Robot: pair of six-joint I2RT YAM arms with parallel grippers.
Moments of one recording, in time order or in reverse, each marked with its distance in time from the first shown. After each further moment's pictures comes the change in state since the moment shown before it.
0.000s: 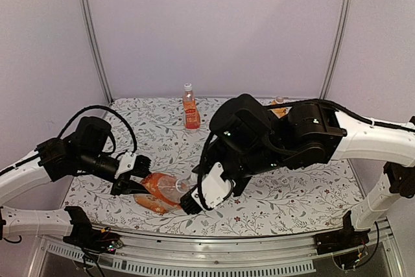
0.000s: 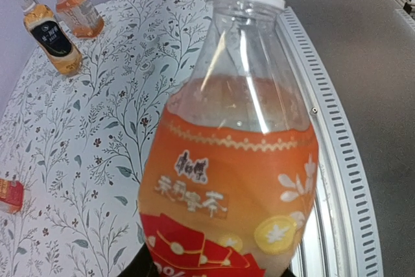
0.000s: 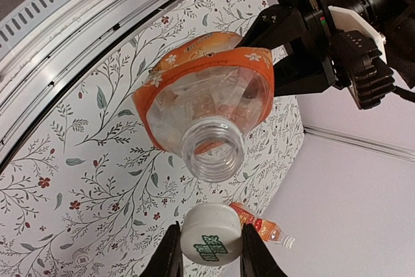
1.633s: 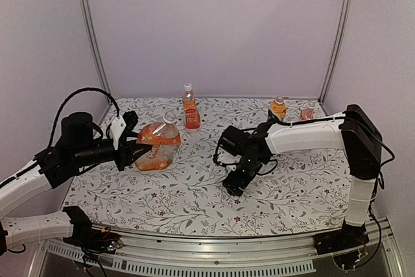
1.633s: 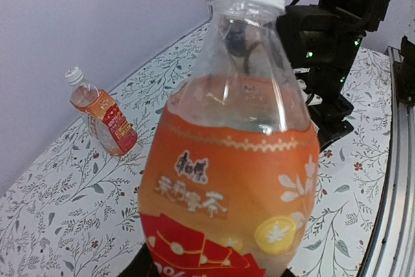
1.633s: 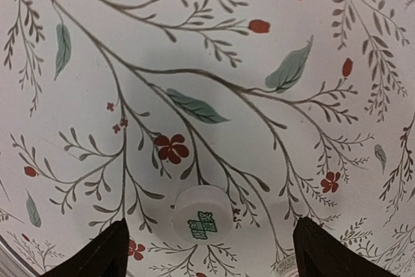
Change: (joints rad) left arm 0.143 -0.089 -0.116 0.430 -0.360 -0.441; right arm -0.447 0.333 -0.326 0.089 -0.117 1.246
